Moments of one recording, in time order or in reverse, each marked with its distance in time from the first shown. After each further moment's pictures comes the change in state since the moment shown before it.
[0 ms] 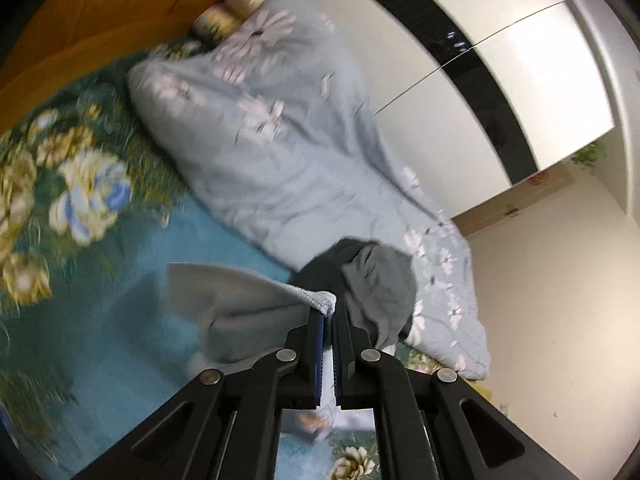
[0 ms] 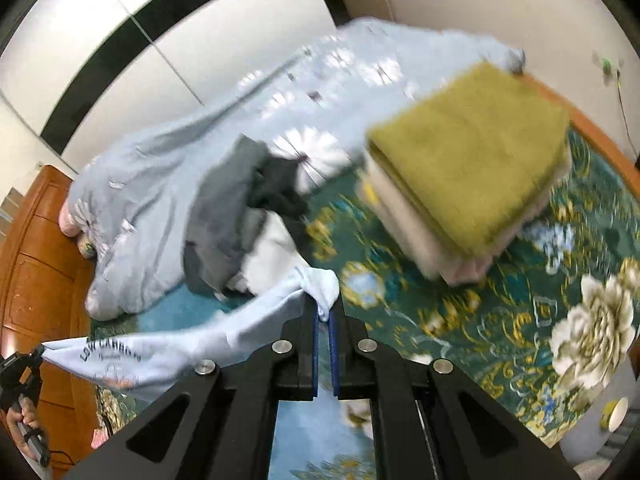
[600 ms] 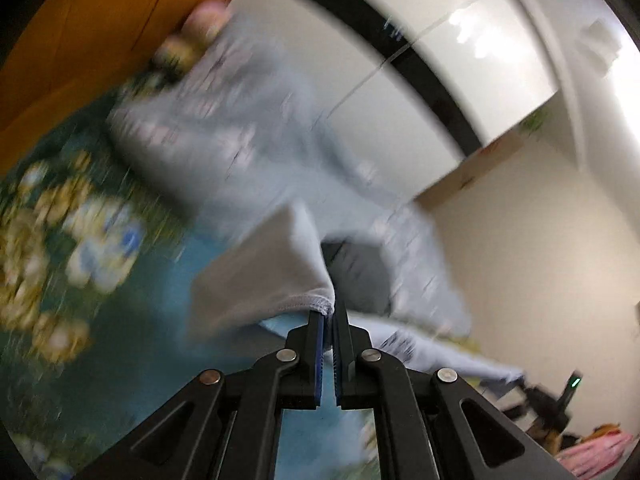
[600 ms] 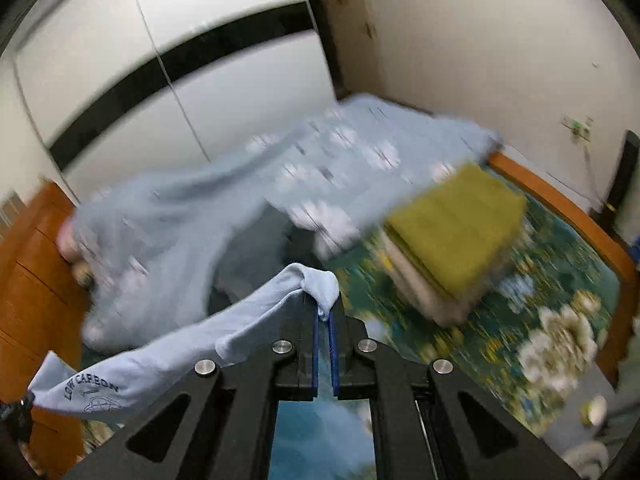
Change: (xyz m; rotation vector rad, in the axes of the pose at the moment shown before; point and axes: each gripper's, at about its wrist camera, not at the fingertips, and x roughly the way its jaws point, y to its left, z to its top) left arm -0.084 0.084 -0.001 0.155 0.106 -0.074; right arm -0.095 0.090 -0.035 -0.041 -0.177 -0.157
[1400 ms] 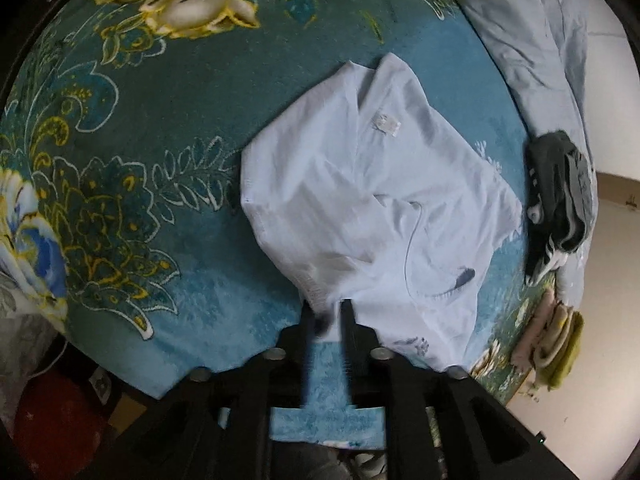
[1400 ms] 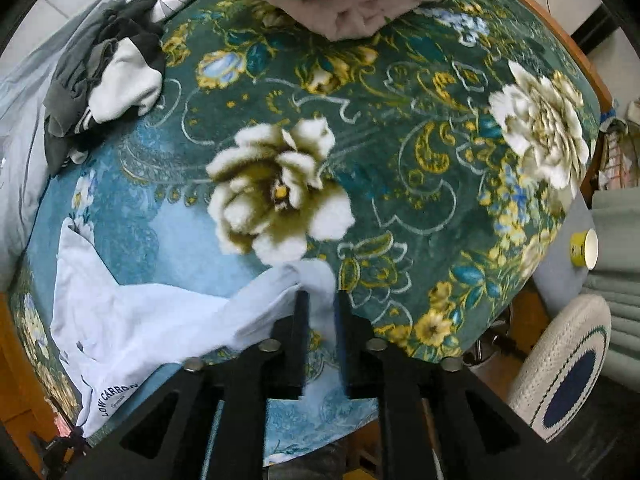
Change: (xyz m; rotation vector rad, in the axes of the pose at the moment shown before) left arm 0.111 0.160 -0.173 -0.532 0.461 0.417; right arm 0.160 -0.128 -0.184 0.171 0.629 -0.253
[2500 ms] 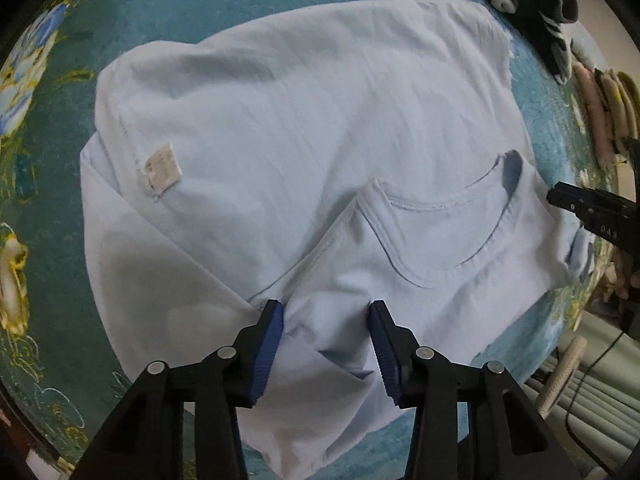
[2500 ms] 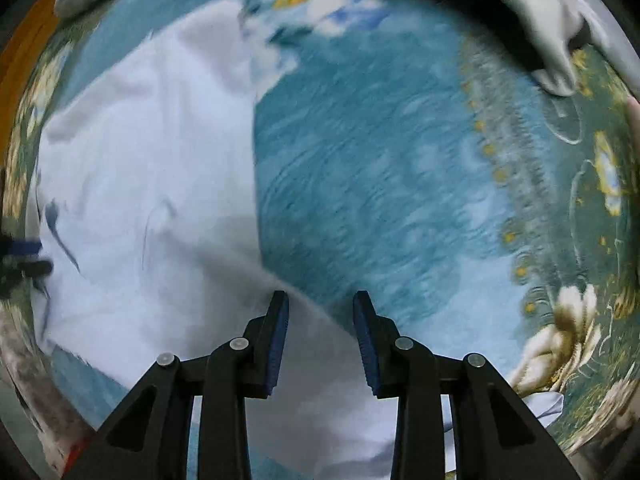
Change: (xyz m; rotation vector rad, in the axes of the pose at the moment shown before) left arm 0.119 -0.098 0.044 0.812 0.217 0.259; right arm 0.140 0.279 -0.023 -0.827 0.130 0.038
